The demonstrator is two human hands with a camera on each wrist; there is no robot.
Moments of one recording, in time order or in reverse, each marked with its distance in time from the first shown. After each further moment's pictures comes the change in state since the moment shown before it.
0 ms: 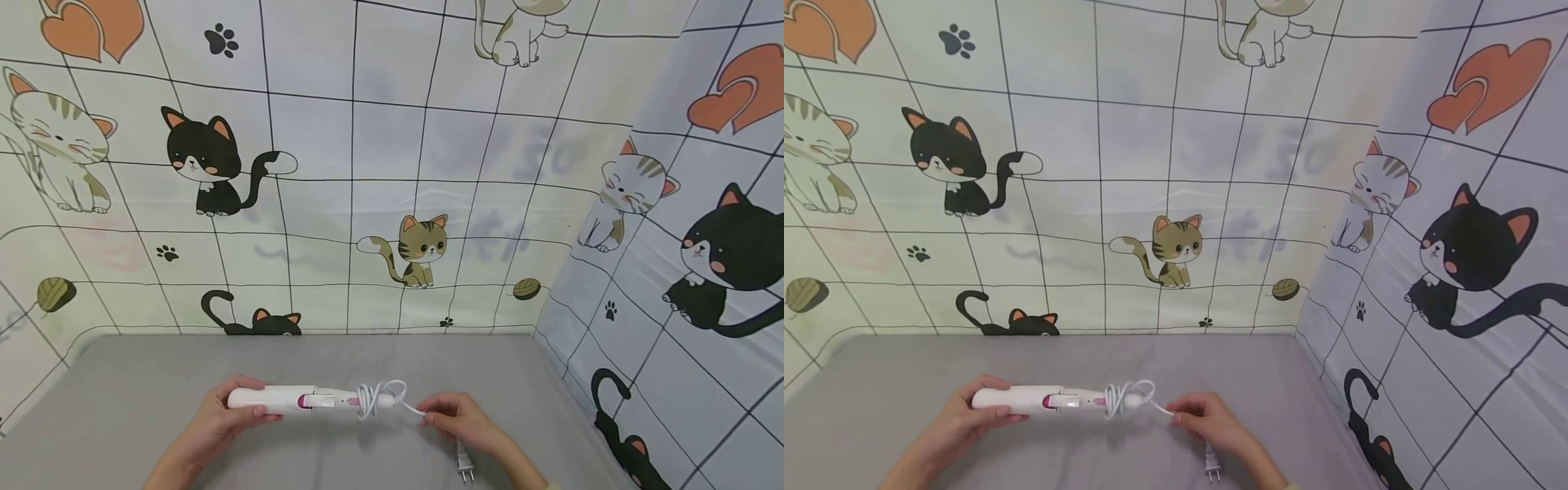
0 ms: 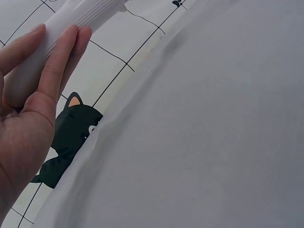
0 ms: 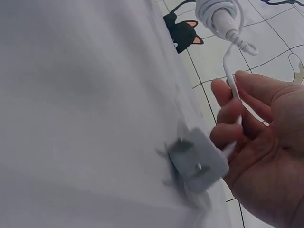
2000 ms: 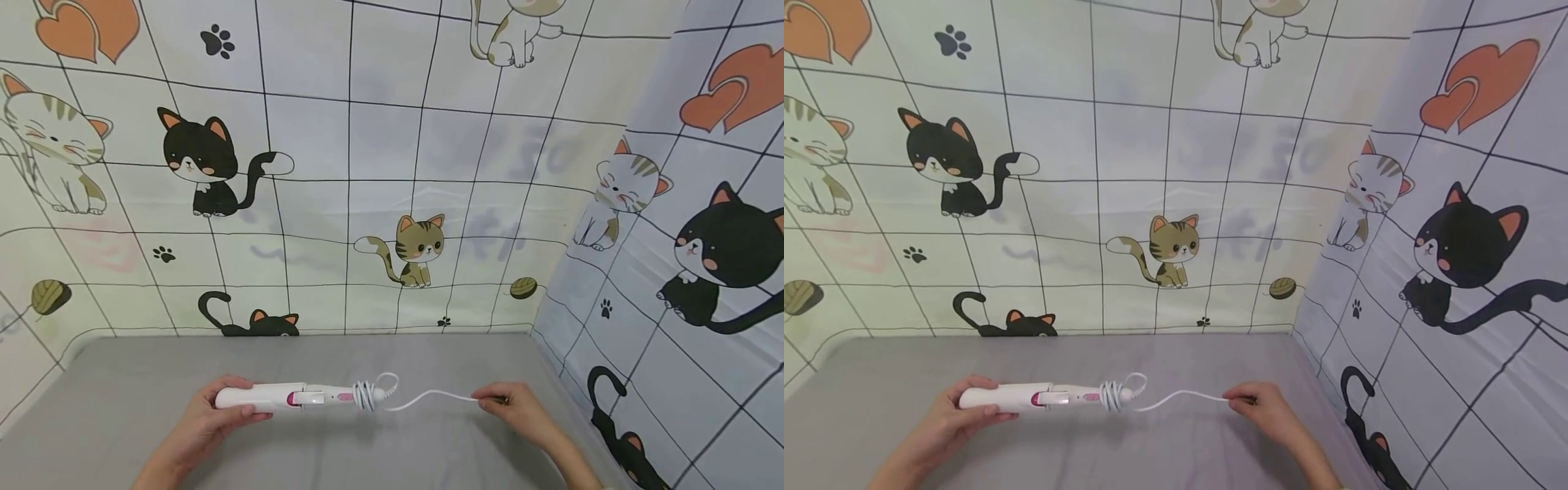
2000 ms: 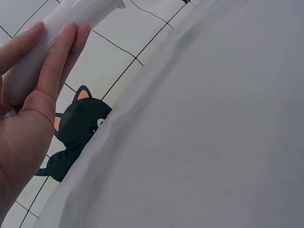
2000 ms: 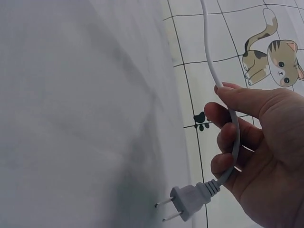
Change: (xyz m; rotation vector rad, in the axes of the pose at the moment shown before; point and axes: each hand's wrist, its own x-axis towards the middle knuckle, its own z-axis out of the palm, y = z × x) left_hand -0.004 0.004 -0.010 -0.068 -0.051 0.069; right_hand -0.042 -0.004 -0.075 -0.424 0.220 -0.028
